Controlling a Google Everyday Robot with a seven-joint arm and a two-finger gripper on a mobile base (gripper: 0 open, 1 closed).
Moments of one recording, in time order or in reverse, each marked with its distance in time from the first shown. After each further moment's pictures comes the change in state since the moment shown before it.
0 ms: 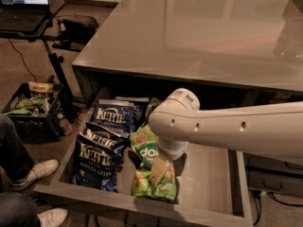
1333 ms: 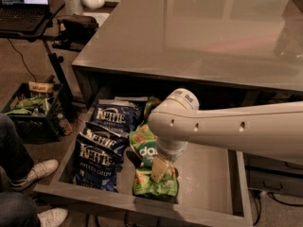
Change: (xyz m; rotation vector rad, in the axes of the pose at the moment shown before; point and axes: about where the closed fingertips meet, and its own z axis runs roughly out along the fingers) arm 0.000 0.000 0.002 -0.004 0.004 0.001
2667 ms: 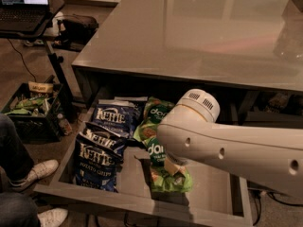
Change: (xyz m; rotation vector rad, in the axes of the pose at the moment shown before) arm 0.028 0.000 -0.066 0.145 -0.091 0.030
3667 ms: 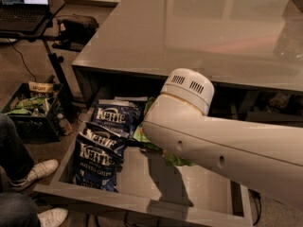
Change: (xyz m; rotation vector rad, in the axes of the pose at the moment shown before) arm -0.019 -0.050 -0.076 0.271 -0.039 0.058
